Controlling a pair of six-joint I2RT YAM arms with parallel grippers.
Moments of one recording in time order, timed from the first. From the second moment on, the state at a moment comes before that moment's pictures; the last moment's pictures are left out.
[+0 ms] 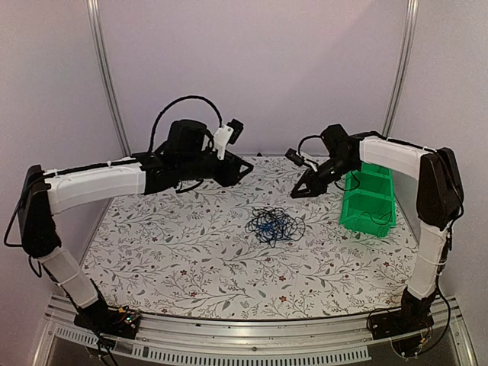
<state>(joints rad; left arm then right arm) -0.78 1.63 1.29 -0.02 0.07 -0.07 0.41 1.94 1.60 -0.79 -0.75 -0.53</state>
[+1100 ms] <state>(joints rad) -0.86 1.94 1.25 -0.17 0.06 0.00 0.43 1.91 1.54 -0.77 -0.79 -0.47</state>
